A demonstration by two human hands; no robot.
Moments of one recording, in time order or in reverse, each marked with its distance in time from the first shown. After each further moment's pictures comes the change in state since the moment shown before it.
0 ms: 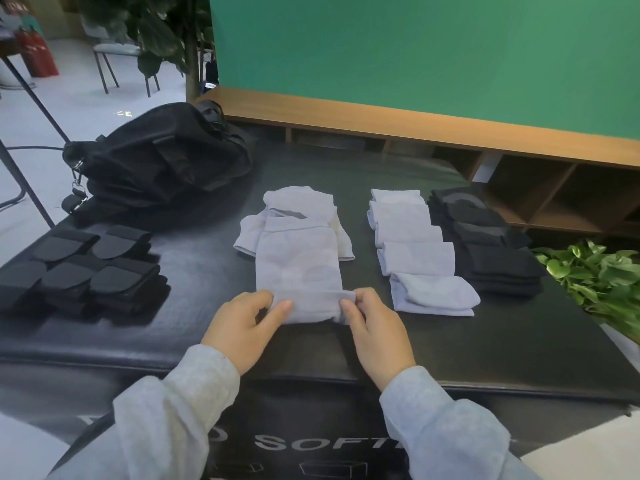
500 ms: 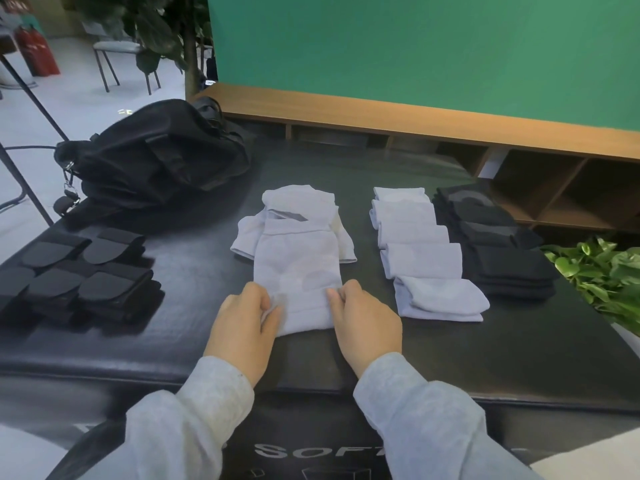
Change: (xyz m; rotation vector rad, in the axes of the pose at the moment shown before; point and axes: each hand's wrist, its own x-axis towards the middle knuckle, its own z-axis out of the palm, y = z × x) left_hand 0.006 -0.006 0.020 0.044 0.181 -0.066; right_hand 0.026 -0.015 0.013 -0.446 0.014 -0.001
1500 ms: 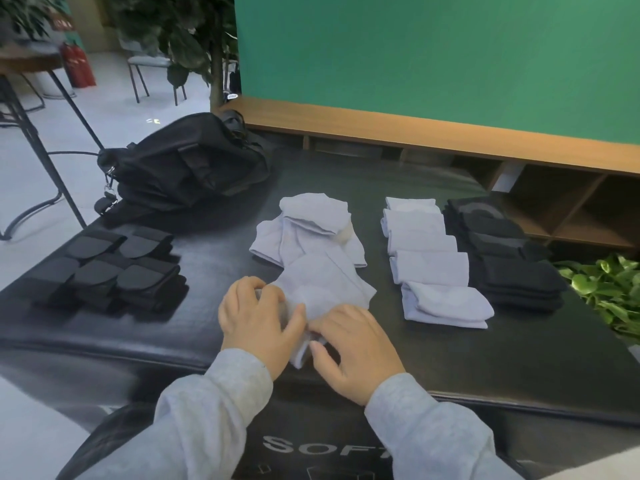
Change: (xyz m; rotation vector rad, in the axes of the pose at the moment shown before) left_hand -0.008 0.004 0.007 0.200 0.124 0.040; right_hand -0.030 0.006 0.008 0.202 0.147 -0.645
